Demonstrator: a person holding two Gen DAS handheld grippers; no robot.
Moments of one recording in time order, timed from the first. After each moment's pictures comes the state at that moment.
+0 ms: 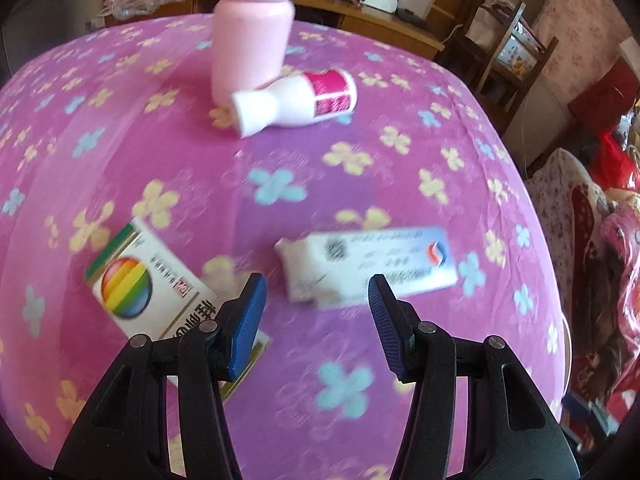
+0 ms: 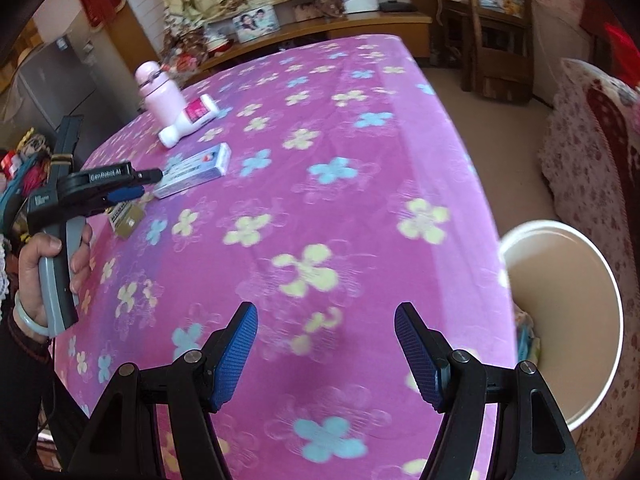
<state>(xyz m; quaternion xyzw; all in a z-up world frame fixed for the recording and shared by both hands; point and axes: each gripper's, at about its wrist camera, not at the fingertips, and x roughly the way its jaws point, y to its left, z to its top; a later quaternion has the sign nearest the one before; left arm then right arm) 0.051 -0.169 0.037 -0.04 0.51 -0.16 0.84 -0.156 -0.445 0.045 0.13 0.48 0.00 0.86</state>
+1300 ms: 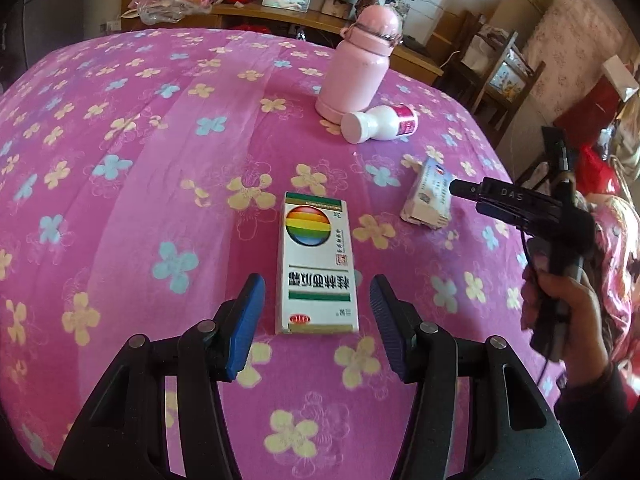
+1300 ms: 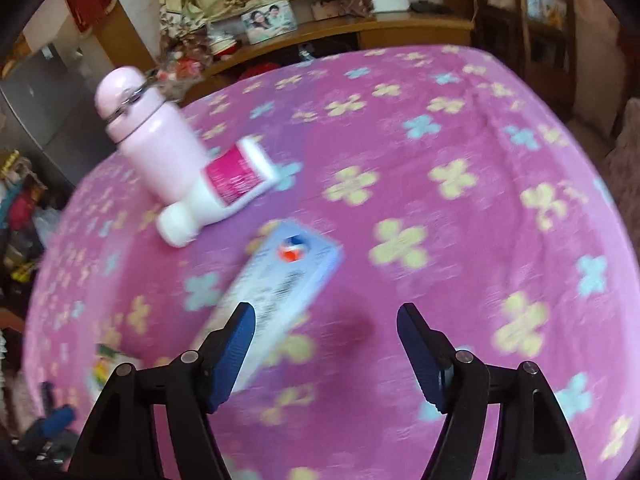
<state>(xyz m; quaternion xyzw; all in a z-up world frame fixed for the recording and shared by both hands) 0.003 -0.034 0.061 -0.07 0.48 -0.17 0.86 0.085 -0.334 0.029 0.15 0.49 0.00 0.86</state>
